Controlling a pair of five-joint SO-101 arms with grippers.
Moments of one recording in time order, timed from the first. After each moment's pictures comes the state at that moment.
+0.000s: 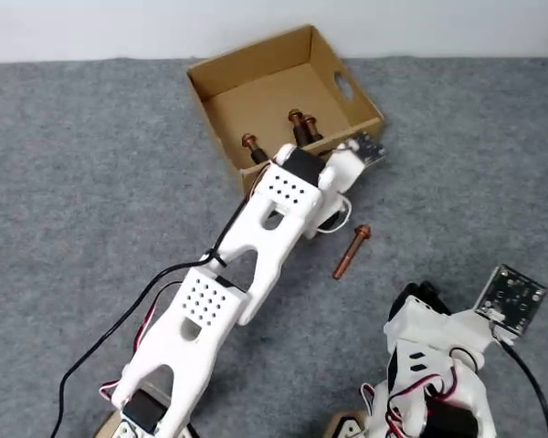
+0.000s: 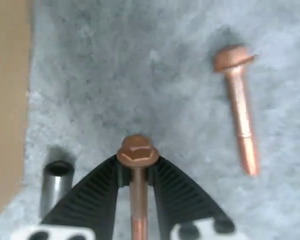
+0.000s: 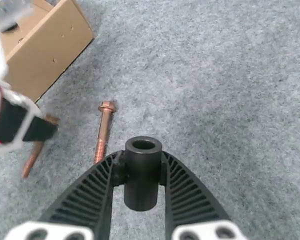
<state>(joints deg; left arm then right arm) 30.7 63.1 -69.4 98.6 -7.7 10.8 -103.7 66.8 84.7 -19.6</state>
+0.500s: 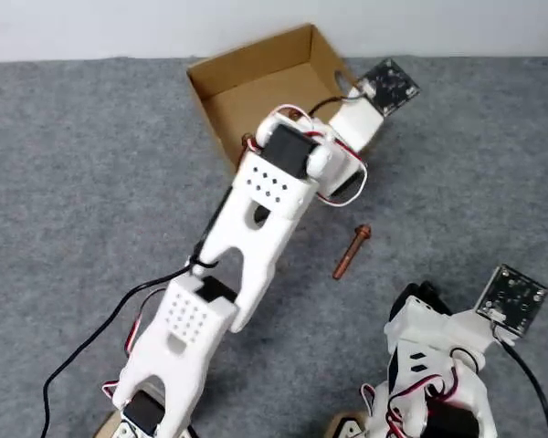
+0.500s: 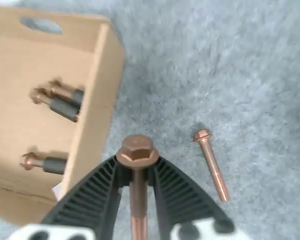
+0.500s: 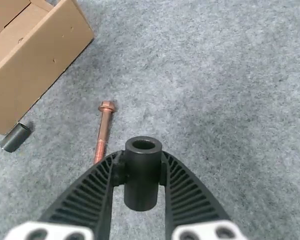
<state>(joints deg) 32.3 45.1 -74.1 99.4 -7.8 10.8 -103.7 66.8 84.7 -19.6</state>
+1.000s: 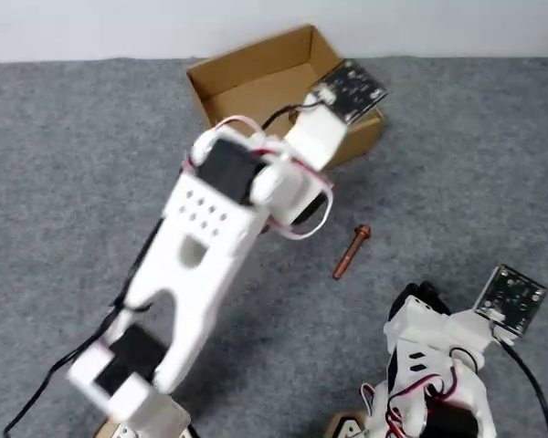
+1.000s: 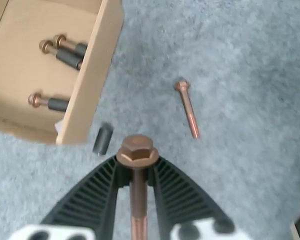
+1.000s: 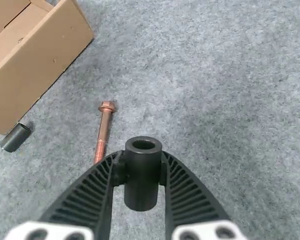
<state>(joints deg) 32.3 2.7 -28.7 99.5 -3.3 9.6 -103.7 66.8 84.7 -19.6</state>
